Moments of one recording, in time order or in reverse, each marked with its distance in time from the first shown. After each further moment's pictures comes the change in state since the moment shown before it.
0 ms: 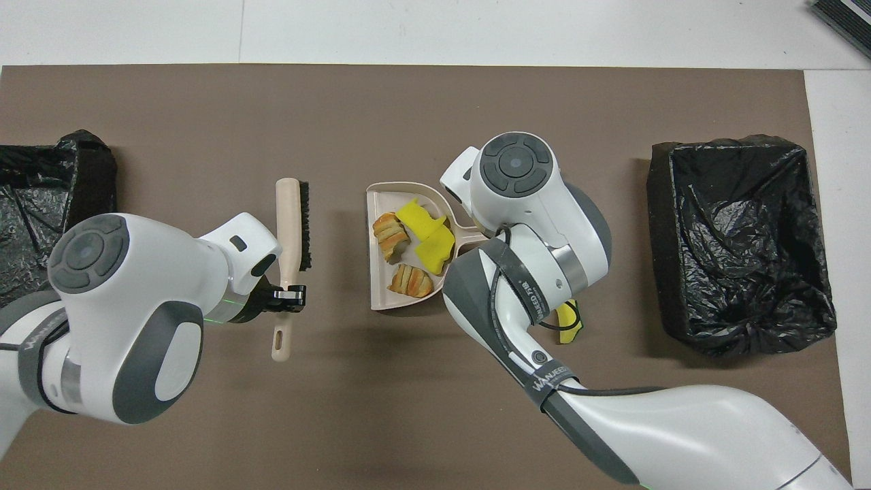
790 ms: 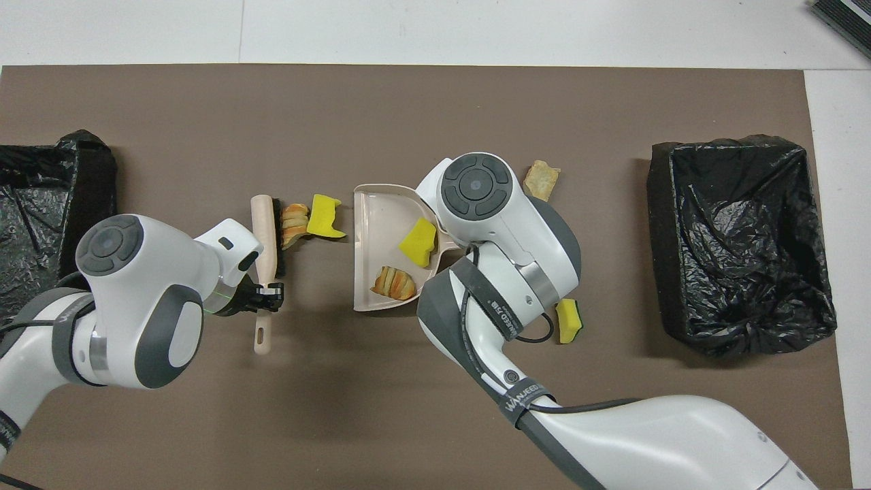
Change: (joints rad) left arm -0.155 0.151 -0.034 -0.061 -0.006 0.240 0.074; right arm 0.059 0.013 0.000 0.000 -0.068 -0.009 0.089
